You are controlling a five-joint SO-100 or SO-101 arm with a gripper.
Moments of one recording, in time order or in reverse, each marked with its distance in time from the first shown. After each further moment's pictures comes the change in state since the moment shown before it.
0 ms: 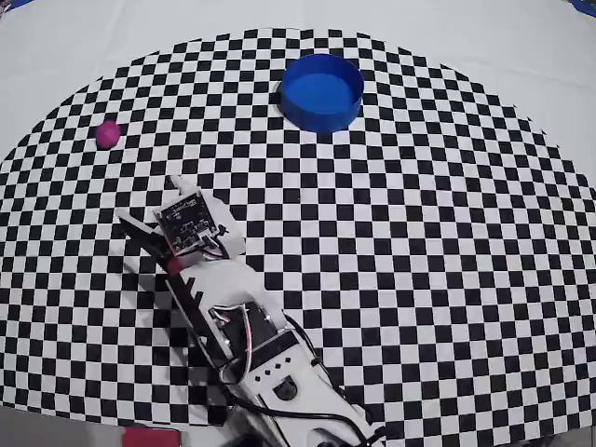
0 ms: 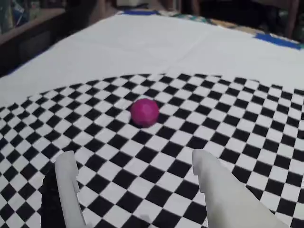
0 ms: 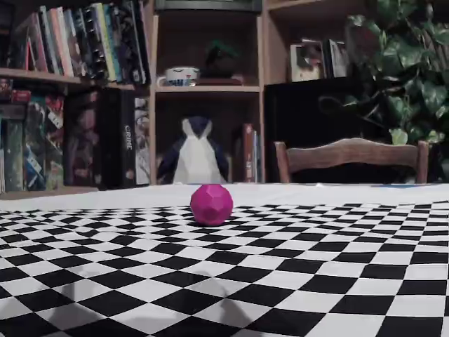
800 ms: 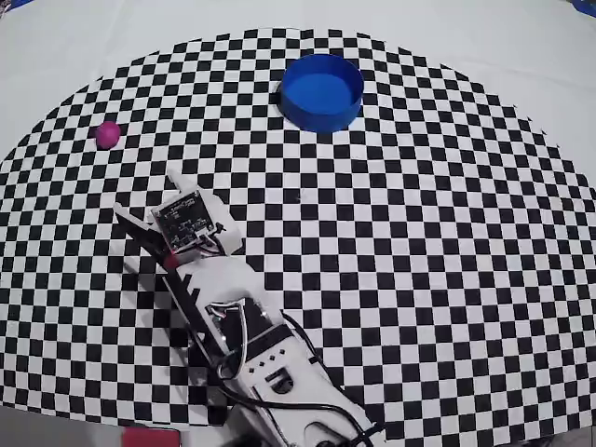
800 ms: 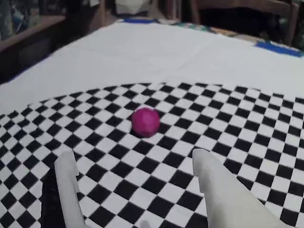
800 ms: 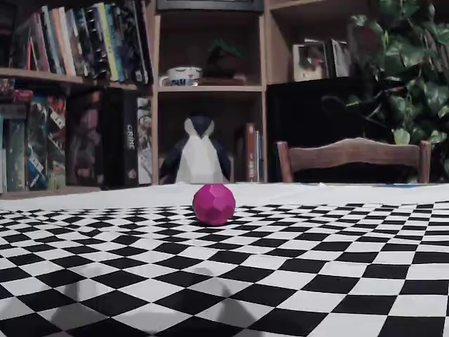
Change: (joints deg) arm -0.1 -9.2 0.0 -10.7 0.0
